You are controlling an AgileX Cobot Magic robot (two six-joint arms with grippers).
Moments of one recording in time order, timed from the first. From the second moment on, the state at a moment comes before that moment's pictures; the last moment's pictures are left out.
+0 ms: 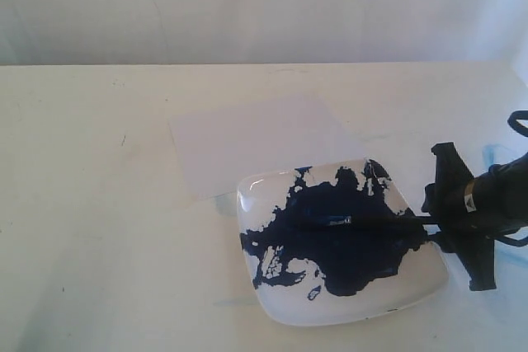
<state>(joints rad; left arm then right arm) -0.08 0.00 0.02 -0.06 0.40 0.00 0.34 1.67 -0.65 -0.49 0.10 2.10</state>
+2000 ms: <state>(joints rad) -0.08 0.00 0.02 -0.06 0.40 0.00 0.26 1.46 -0.75 -0.63 -0.01 1.90</state>
